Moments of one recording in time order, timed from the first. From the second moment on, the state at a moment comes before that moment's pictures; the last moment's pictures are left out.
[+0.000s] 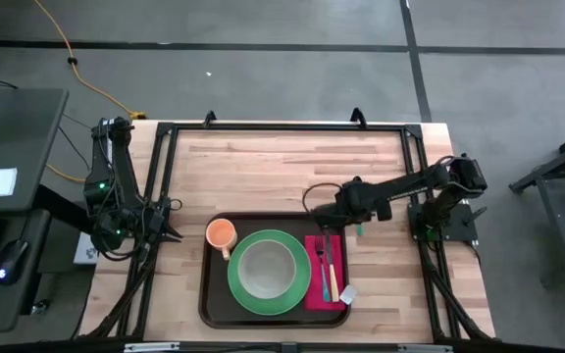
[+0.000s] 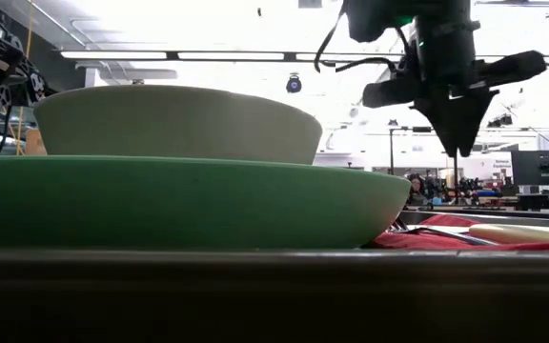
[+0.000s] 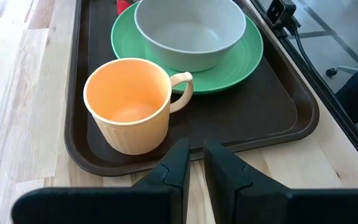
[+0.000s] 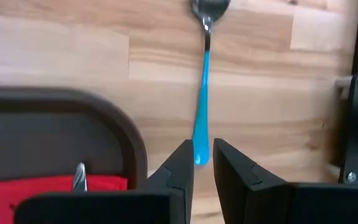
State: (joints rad) left arm -1.30 0.41 0.53 -1.03 -0.78 -0.86; right arm 0.14 1.70 1.26 -1.35 0.21 1.68
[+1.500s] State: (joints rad) left arm -1.30 0.41 0.53 -1.03 -0.77 -0.87; right arm 0.02 1.70 1.26 -1.31 0.36 1.47
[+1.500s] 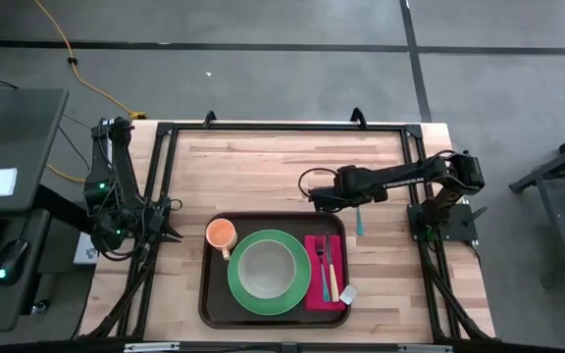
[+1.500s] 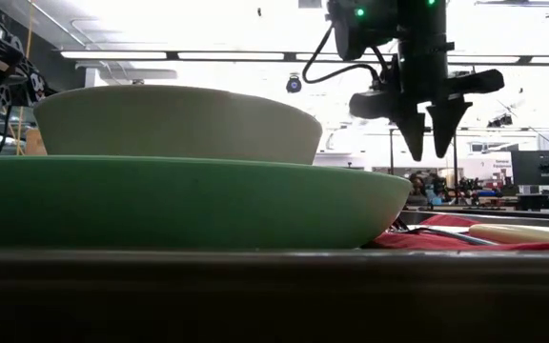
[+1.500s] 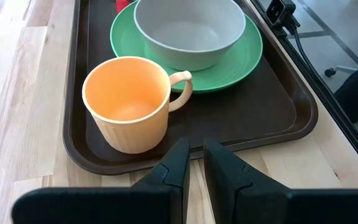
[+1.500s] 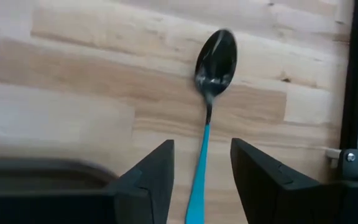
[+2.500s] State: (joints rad) left arm -1.30 0.41 0.53 -1.04 -0.78 -0.88; right arm -0.14 1.67 0.93 -0.87 0.16 1.38
